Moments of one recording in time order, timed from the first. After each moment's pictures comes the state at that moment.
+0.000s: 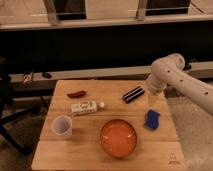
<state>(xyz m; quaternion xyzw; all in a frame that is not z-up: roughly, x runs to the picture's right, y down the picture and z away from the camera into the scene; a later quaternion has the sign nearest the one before) 0.248 0.075 0.787 -0.25 -0.03 -0.03 0.97</state>
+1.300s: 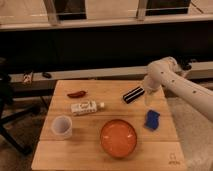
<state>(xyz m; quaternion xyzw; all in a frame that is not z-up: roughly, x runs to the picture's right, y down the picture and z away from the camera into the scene) 0.238 0.076 0.843 -0.25 -0.04 -0.06 0.97</state>
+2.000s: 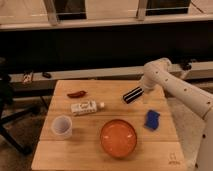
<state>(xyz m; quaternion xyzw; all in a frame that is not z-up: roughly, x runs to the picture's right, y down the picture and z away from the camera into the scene) 0.235 0.076 0.881 -0.26 -0.05 -0.07 0.96</state>
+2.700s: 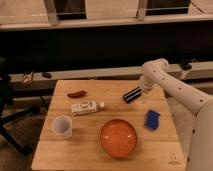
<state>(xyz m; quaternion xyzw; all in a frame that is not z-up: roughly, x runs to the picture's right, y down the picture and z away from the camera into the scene) 0.237 0.078 0.900 -0.27 -0.06 -0.08 0.96</state>
